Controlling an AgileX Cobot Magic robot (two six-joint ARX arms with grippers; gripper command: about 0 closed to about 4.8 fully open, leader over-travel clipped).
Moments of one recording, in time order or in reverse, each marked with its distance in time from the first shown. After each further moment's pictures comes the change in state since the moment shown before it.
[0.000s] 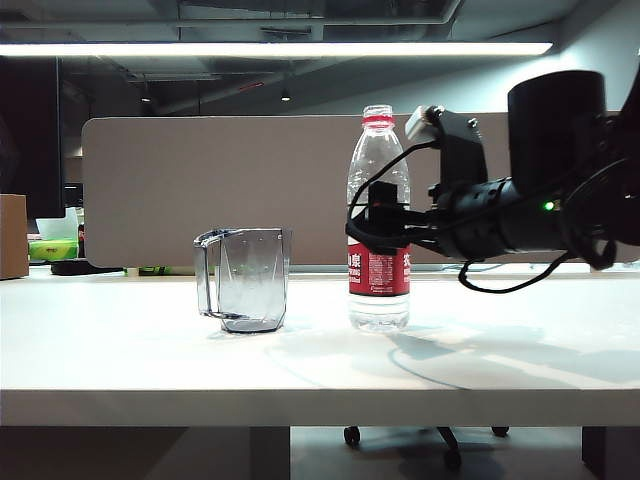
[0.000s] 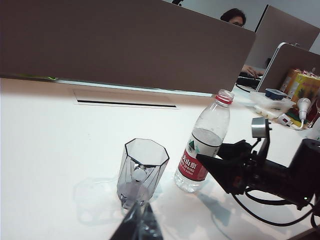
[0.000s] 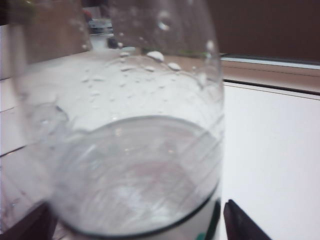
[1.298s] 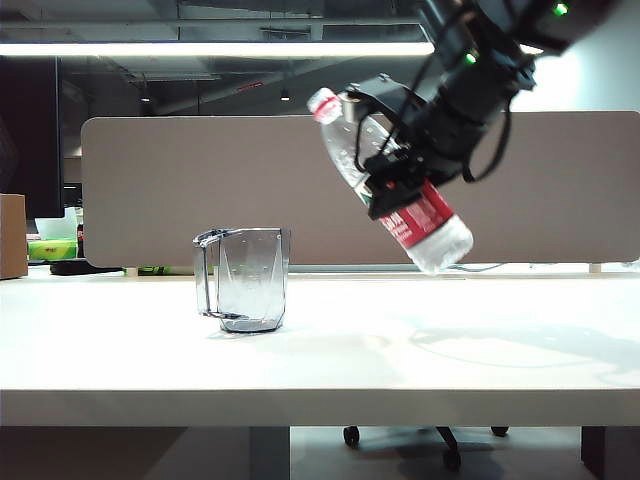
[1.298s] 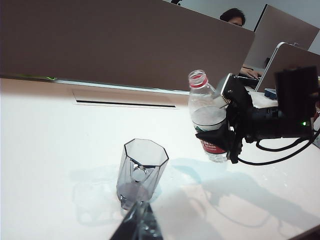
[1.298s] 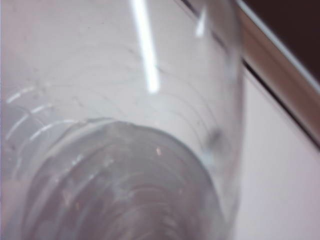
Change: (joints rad) left arm 0.000 -0.001 0.000 0.000 0.000 0.000; right arm 0.043 -0.206 0.507 -1.205 0.237 -0.573
